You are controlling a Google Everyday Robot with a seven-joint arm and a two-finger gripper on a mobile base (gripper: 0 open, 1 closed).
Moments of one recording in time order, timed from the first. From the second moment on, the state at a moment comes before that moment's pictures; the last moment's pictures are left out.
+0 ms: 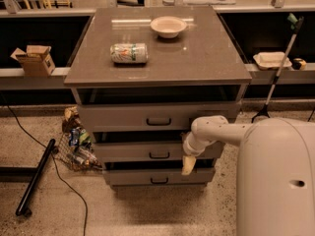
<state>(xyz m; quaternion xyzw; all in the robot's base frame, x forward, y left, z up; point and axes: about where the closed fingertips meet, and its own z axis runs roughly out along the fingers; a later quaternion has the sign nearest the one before) 0.647 -0.119 0.416 -0.69 0.70 0.03 0.17</state>
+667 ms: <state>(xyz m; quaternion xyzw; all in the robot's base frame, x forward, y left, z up) 0.644 -0.121 0.389 -0.67 0.72 0.05 0.15</state>
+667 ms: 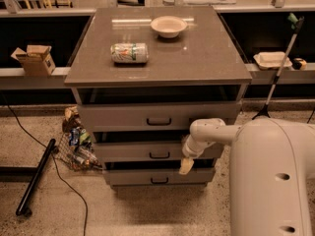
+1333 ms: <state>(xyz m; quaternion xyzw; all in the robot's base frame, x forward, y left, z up) 0.643 -0.122 0.397 -0.67 0.72 0.05 0.15</state>
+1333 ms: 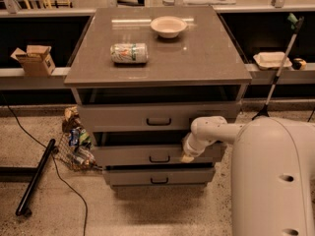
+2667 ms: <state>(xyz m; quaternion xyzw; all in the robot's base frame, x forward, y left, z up) 0.647 -0.122 0.402 -0.67 0.72 0.05 0.15</state>
